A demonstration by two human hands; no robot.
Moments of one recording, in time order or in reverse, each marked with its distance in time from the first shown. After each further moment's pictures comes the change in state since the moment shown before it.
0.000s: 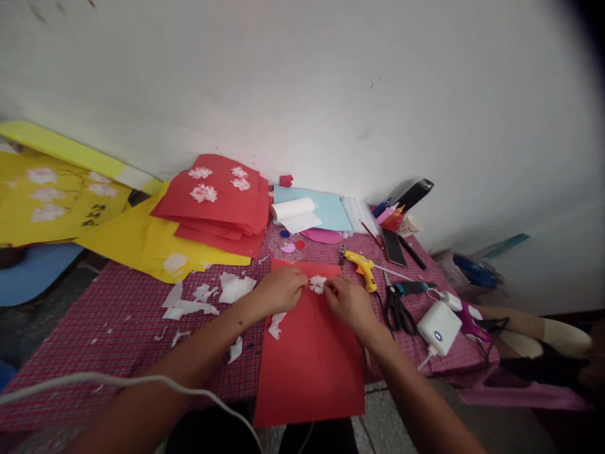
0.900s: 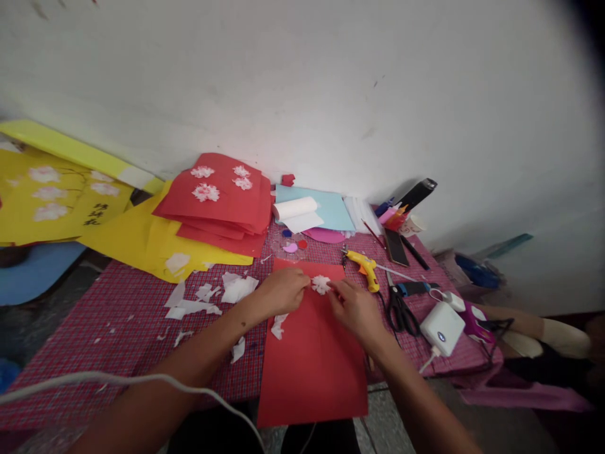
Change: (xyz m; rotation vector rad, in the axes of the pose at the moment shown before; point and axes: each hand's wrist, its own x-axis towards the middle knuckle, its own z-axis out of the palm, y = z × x) left_hand -0.001 -0.001 0.003 -0.008 0.008 0.006; right_hand -0.014 -0.003 -0.005 -0.007 0.010 -0.012
